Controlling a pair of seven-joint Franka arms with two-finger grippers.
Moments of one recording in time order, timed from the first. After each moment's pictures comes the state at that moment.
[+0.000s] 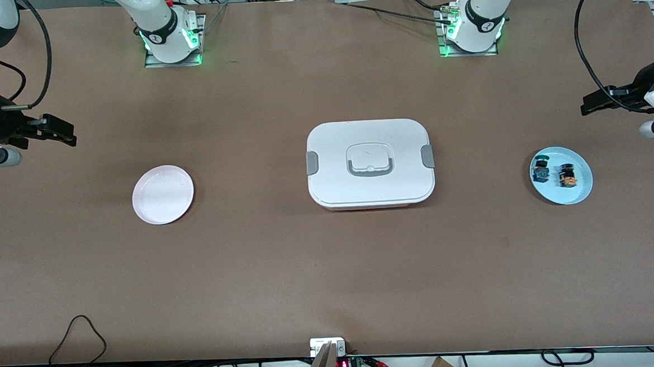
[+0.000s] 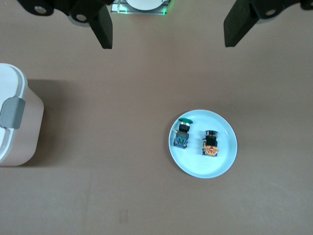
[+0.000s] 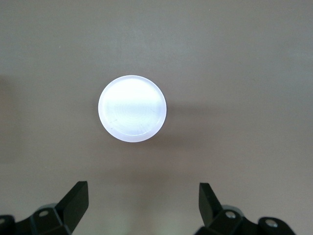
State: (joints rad) left arm 0.08 0.06 0.00 -1.63 0.03 1.48 0.03; right arm 0.09 0.05 -0.09 -1.65 -0.05 1.61 -0.03
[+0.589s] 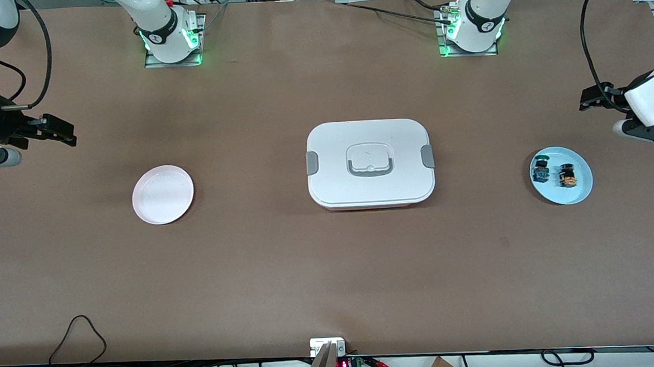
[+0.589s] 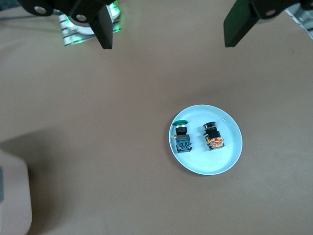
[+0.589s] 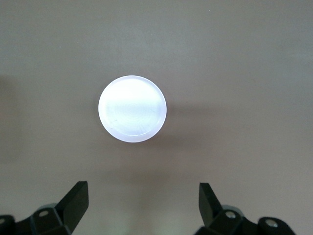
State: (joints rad) left arm 0.09 0.11 0.00 -1.64 0.10 1.48 0.45; right arm 0.09 0.05 -0.09 -1.65 -0.05 1.61 -0.03
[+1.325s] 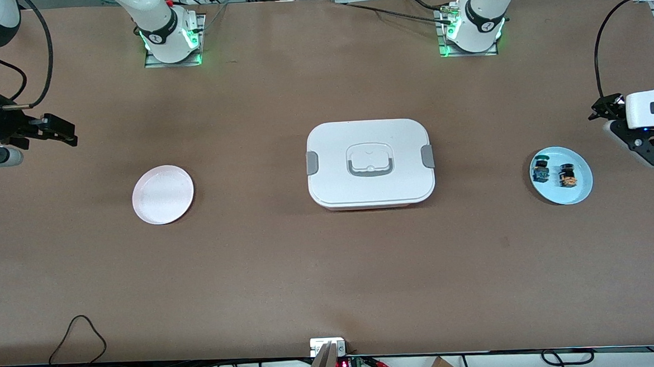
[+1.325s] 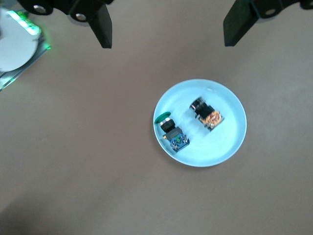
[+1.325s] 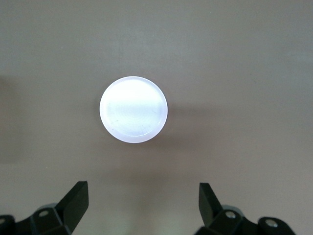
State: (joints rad) left arm 0.22 0.14 0.00 -1.87 0.11 1.78 1.05; right arm 0.09 0.05 -0.08 -1.64 -0.05 1.61 -0.03
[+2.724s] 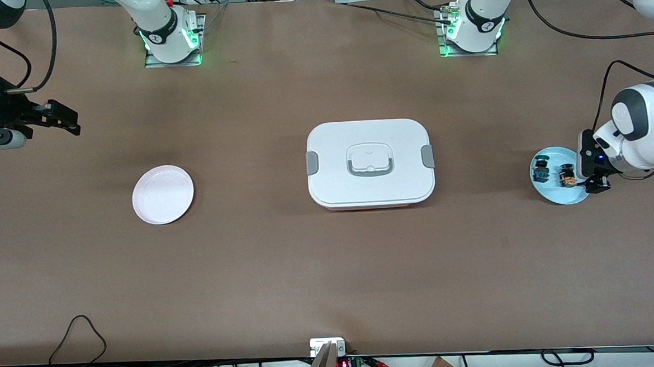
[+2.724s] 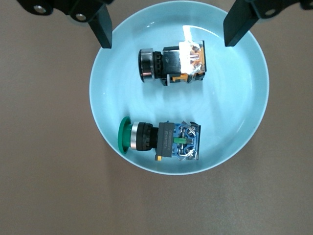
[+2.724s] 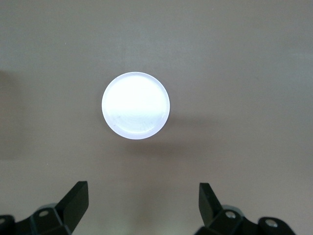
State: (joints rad) left arm 0.34 0.44 -0.01 -1.99 0.11 2.29 1.99; right arm 0.09 -0.06 -0.08 -1.78 -0.05 1.67 -0.03
